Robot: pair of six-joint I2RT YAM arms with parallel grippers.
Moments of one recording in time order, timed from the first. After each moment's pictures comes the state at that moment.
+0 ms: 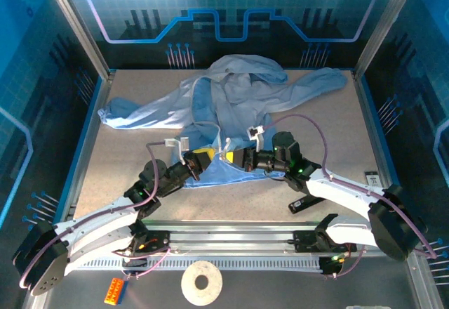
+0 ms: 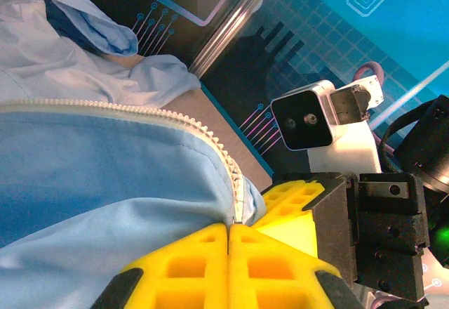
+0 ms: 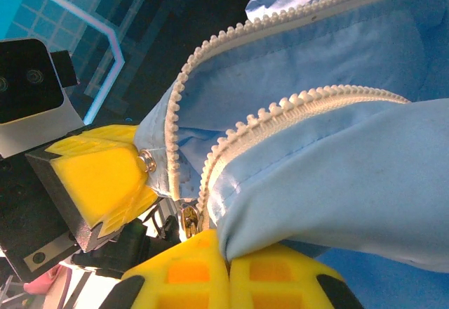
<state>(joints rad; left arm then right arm) -0.71 0.86 0.27 0.58 0.10 -0.69 0.69 1.22 0.57 0.36 -0.52 0.74</state>
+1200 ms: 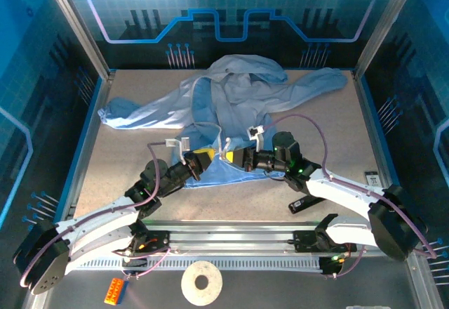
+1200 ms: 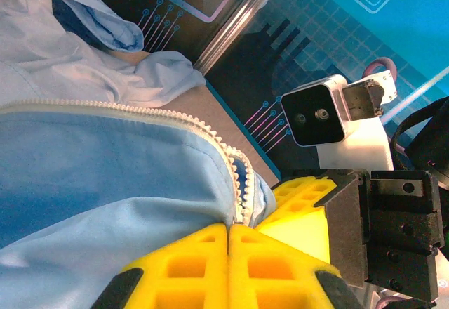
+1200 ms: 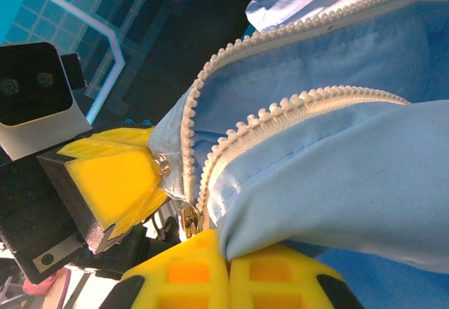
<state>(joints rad) -0.71 0.88 0.27 0.57 0.09 -0.69 0.69 1.22 0.57 0.36 -0.52 0.74</state>
